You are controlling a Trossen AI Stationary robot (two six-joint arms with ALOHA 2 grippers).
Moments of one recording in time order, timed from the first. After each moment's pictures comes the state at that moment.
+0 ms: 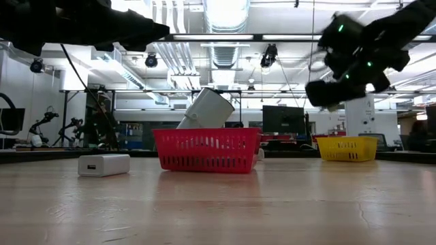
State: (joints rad) left arm -0.29 1.23 0.35 0.76 -0.10 0.34; right arm -0.24 1.13 0.44 -0.06 1.20 0.55
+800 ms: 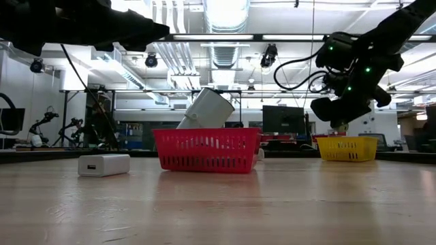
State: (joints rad) left arm -0.29 1.23 0.35 0.75 -0.10 0.34; right arm -0.47 1.16 0.48 -0.31 0.84 0.60
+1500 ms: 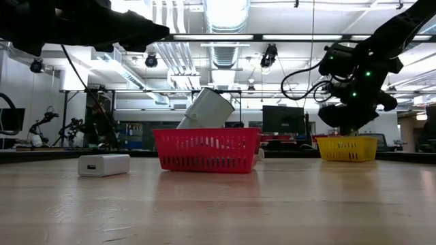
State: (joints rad) left arm -0.29 1.23 0.35 0.75 -0.10 0.34; right arm -0.63 1.16 0.48 -0.36 0.71 0.51
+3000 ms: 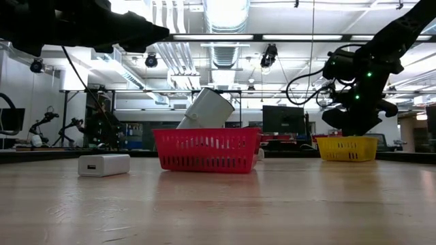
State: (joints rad) left arm -0.29 1.23 0.35 0.74 -0.10 0.34; right arm -0.77 1.16 0.48 -0.37 0.49 0.39
